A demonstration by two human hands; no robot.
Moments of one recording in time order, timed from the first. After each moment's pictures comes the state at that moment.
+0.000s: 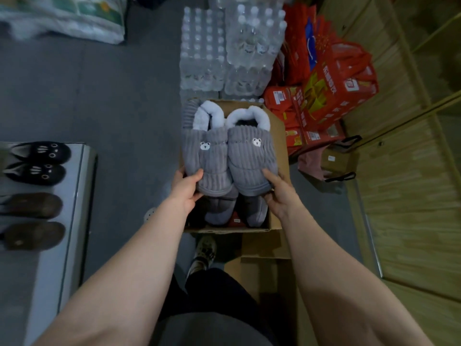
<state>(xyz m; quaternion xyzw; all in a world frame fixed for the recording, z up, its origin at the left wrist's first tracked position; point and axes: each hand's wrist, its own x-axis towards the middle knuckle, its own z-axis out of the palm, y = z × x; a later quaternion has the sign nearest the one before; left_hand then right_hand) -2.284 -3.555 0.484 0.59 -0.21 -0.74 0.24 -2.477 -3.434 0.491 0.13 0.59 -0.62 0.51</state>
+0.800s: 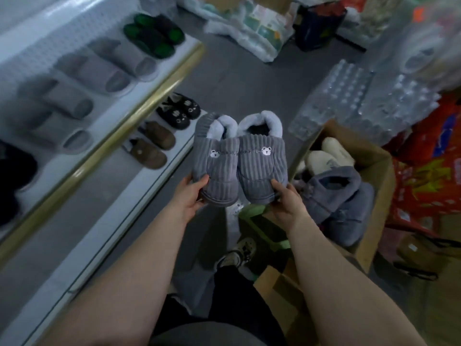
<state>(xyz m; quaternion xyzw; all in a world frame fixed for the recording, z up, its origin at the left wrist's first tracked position) -1.959 -3.444 0.509 0.59 -0.09 -0.68 0.43 -2.200 -3.455 0.506 -0.04 0.60 -0.45 0.65</state>
